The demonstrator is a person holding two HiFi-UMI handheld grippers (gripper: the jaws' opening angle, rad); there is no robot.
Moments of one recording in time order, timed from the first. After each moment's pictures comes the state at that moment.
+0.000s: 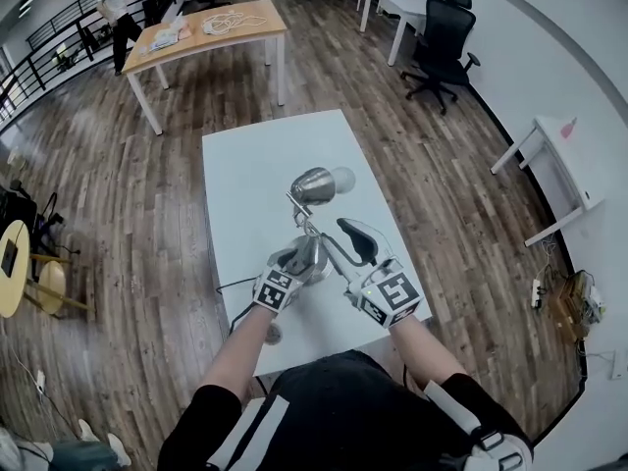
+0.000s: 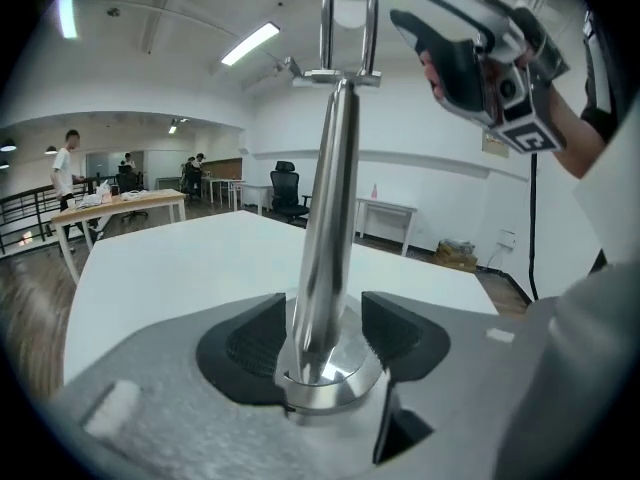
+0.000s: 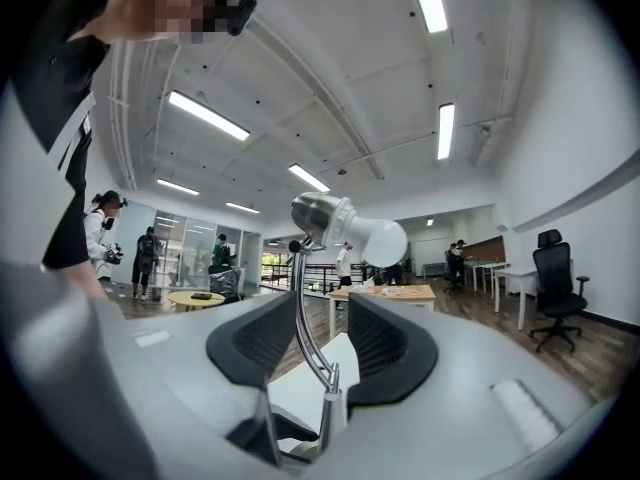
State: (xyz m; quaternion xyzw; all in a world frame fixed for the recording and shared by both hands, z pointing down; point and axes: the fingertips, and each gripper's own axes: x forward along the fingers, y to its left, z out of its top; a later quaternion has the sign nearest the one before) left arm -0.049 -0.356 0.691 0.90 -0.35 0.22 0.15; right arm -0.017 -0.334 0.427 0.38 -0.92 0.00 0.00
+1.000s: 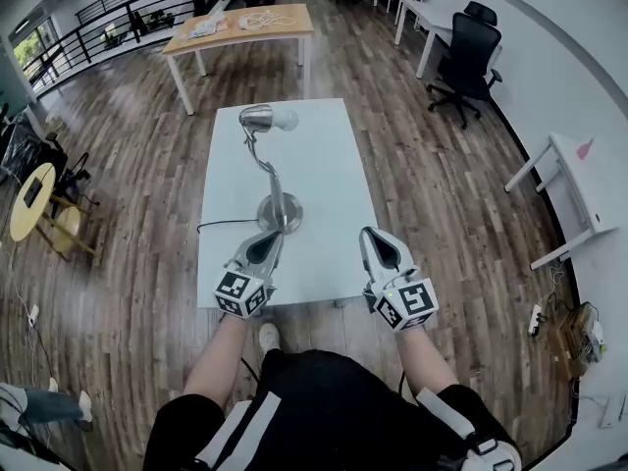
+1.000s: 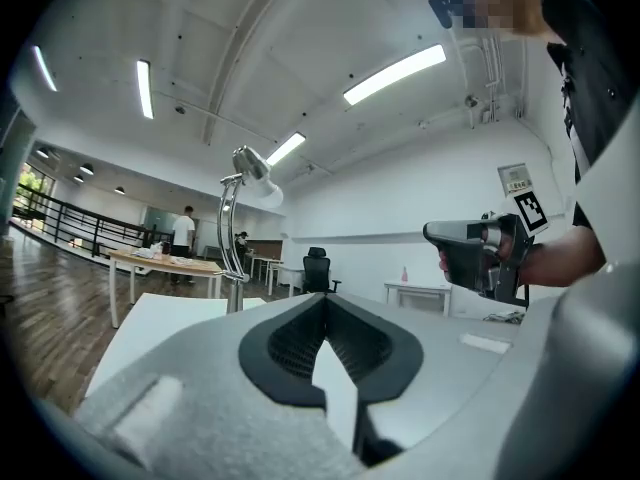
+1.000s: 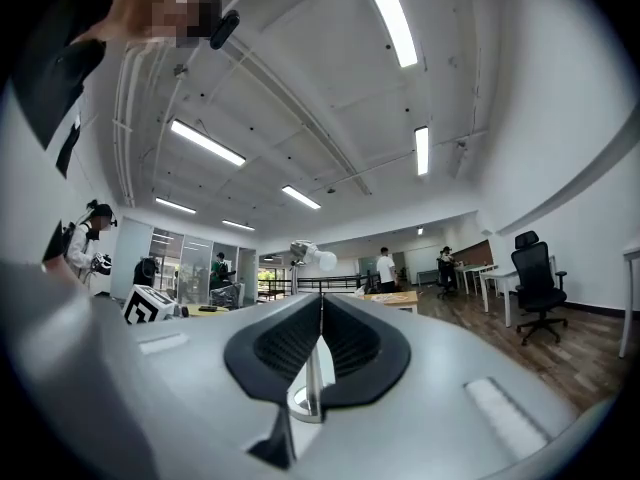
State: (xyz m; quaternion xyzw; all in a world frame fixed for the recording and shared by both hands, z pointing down) left arm -0.001 -0.224 0.514 0.87 -0.50 -0.01 0.06; right arm 0.175 -0.221 0.432 0.40 -0.92 0.01 -0.05
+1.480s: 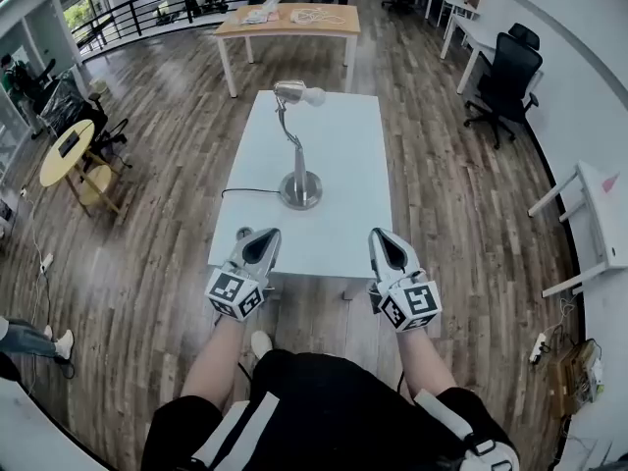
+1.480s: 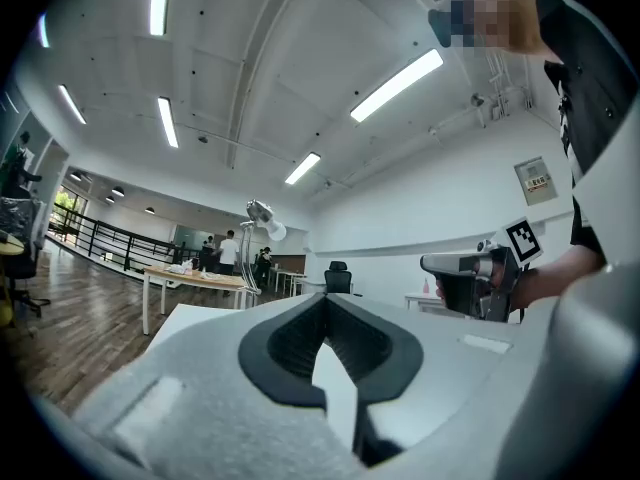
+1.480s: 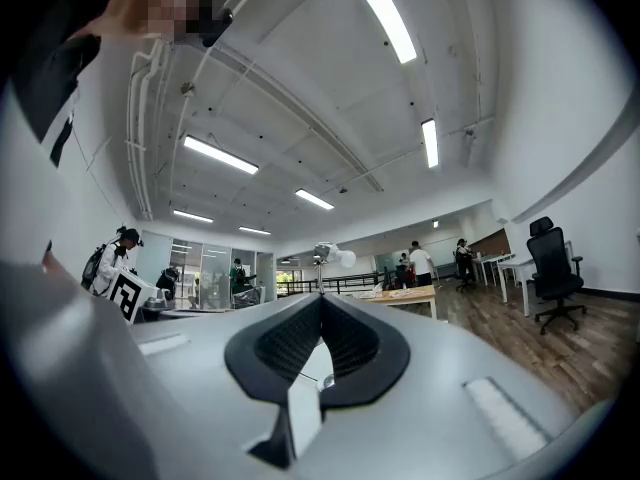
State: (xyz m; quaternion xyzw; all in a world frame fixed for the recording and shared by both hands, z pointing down) left arm -0.007 -0.120 0.477 0.82 -0.57 -0.05 0.03; right arm 0.189 -0.165 0.440 0.35 -0.94 0.03 -0.06
